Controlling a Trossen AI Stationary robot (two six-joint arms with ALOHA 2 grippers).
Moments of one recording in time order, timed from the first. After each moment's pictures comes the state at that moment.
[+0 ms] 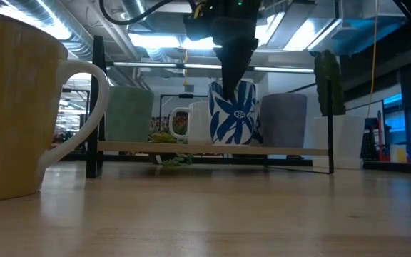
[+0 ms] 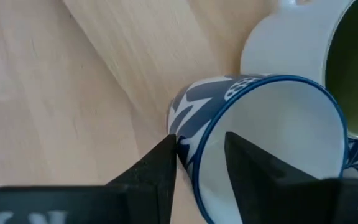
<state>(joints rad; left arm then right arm) -0.99 0.46 1.11 -0.66 -1.04 -0.56 0.08 2.11 1.96 -1.28 0.25 0.20</state>
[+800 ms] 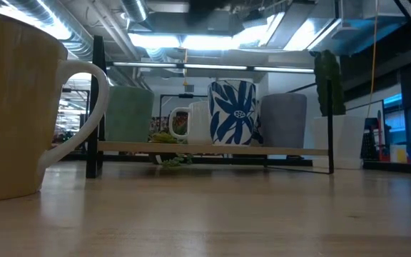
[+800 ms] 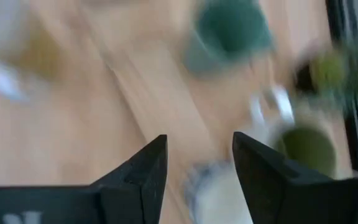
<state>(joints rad) -0.99 0.46 1.11 -0.66 -0.94 -0.57 0.14 2.10 2.27 -1.24 0.22 0.08</state>
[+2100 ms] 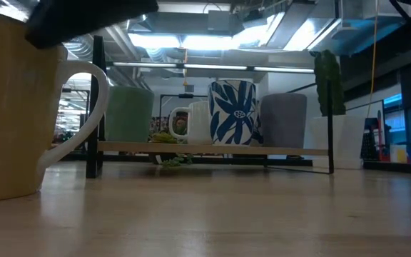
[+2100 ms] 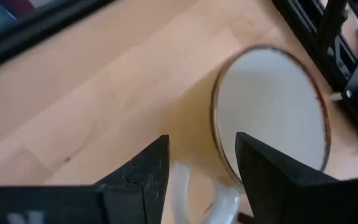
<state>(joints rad) -0.99 0.46 1.11 -0.71 -0.99 -0.62 0.39 2.43 2.26 -0.70 0.09 -0.56</state>
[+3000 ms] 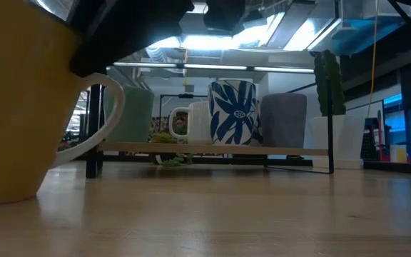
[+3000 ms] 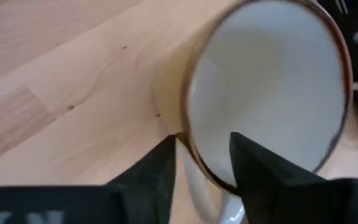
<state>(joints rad) -0.99 0.46 1.11 -0.72 -0.99 -0.62 0.38 2.42 2.26 -0.81 0.11 -0.68</state>
